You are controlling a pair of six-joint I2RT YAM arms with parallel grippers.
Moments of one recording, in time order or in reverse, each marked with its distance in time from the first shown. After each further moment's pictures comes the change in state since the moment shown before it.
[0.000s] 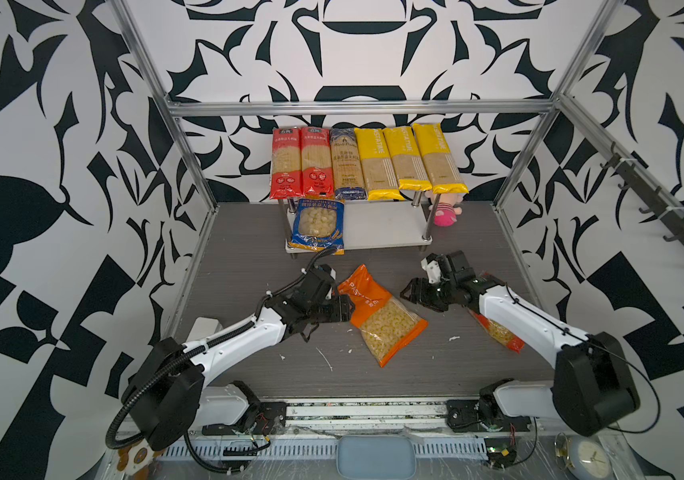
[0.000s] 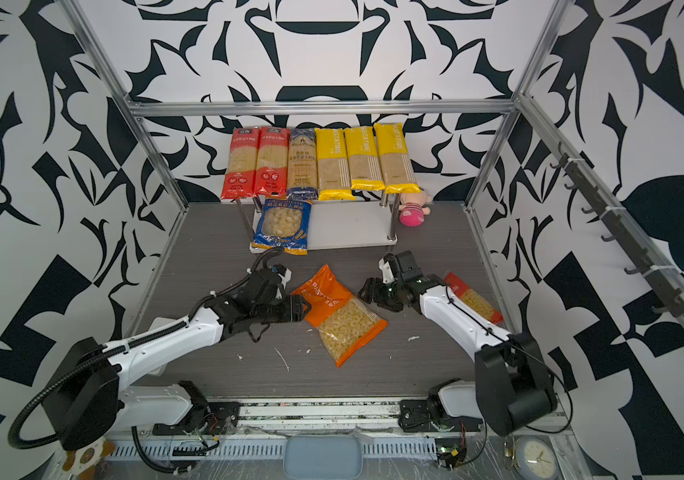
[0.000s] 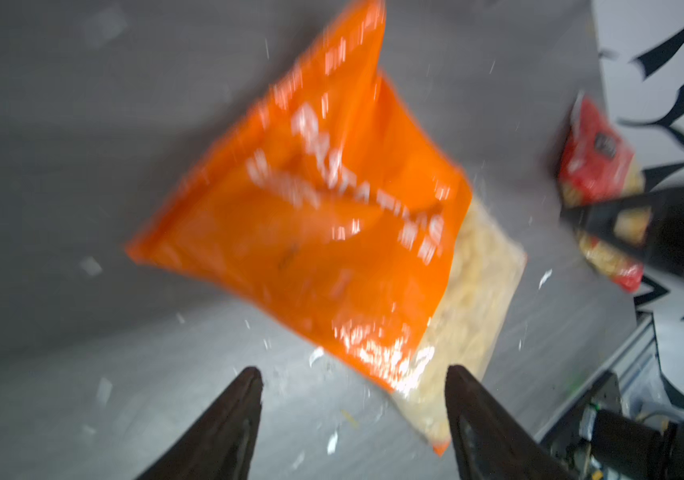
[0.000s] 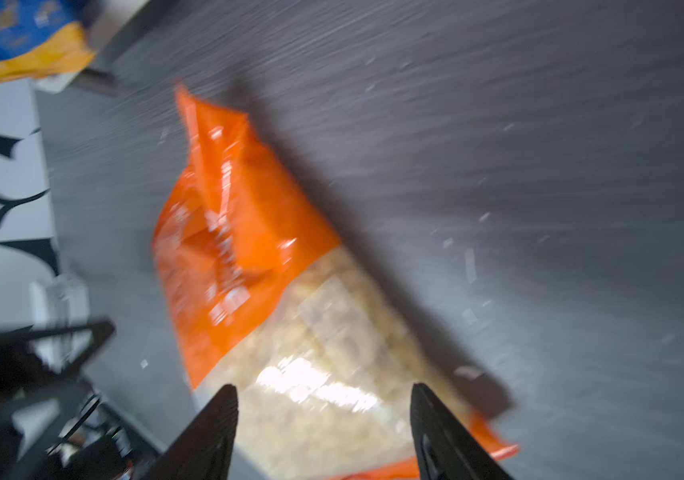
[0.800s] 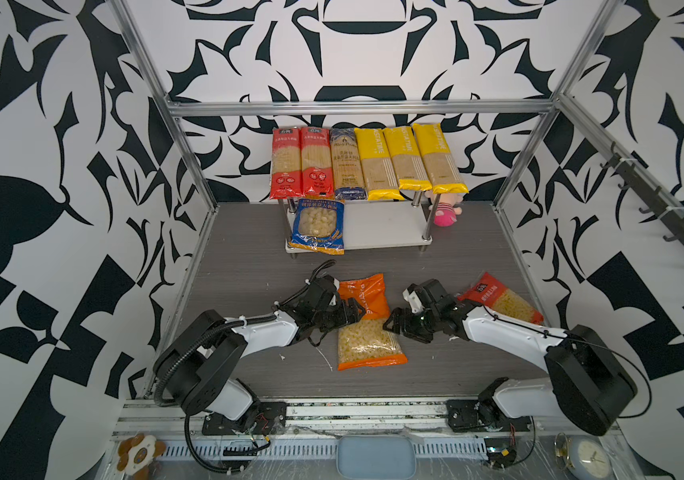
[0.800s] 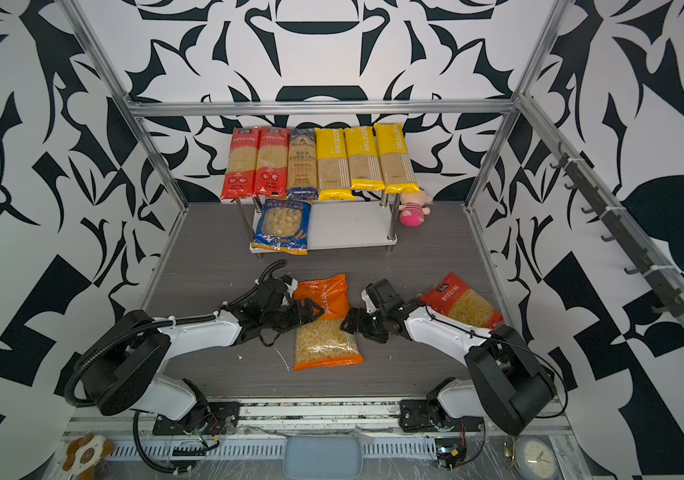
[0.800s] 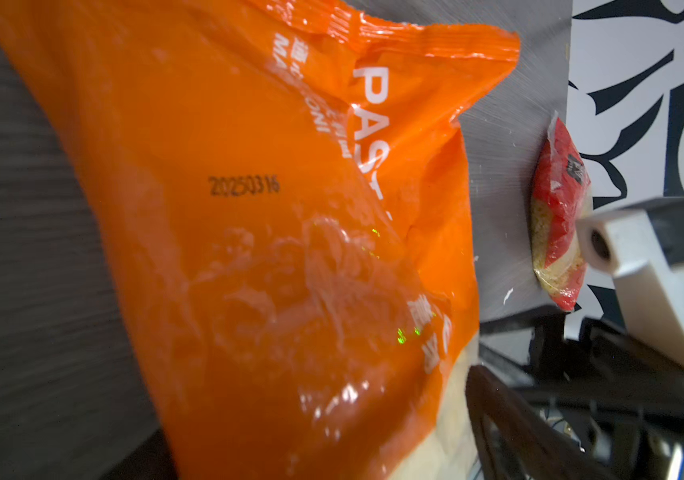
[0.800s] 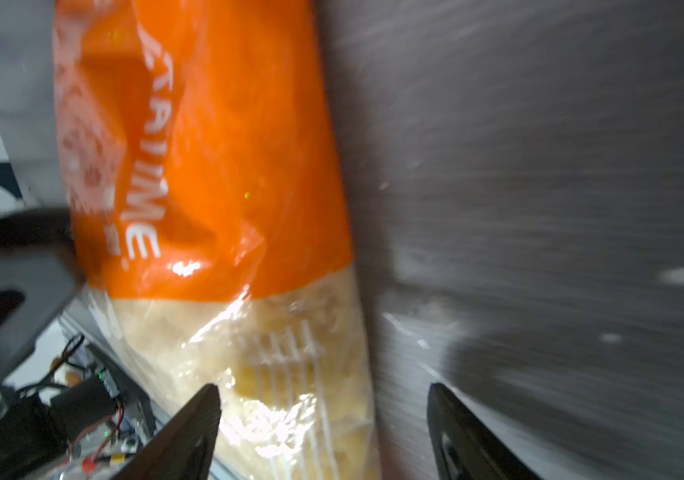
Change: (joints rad) left arm 0.054 0.172 -0.106 0.387 0.148 -0.172; right arm 0.226 -0.056 -0.231 0.162 -0.006 0.218
